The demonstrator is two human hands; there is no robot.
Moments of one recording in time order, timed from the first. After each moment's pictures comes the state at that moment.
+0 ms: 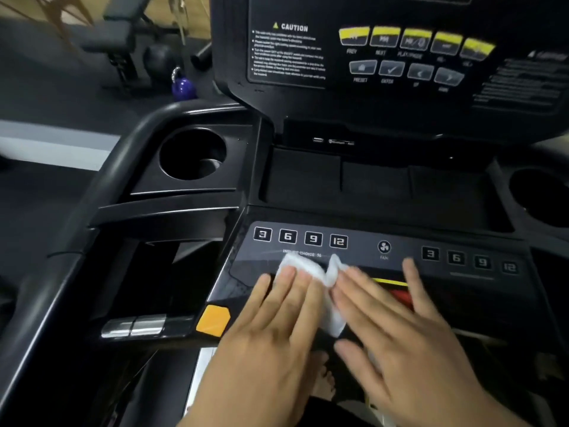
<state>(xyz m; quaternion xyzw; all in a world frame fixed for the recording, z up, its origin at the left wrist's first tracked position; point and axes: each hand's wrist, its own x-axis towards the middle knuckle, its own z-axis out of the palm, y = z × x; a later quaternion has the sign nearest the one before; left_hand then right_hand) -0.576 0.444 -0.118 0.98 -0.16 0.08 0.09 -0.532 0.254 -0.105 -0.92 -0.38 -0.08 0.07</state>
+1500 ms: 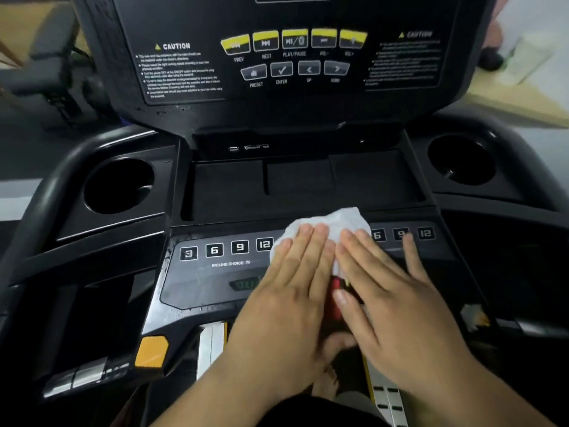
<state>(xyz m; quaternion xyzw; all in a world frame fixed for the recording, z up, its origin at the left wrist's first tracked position) -0.522 0.379 -0.112 0.96 -0.28 0.06 0.07 -0.527 0.204 -0.100 -0.98 -0.18 -0.02 0.08</state>
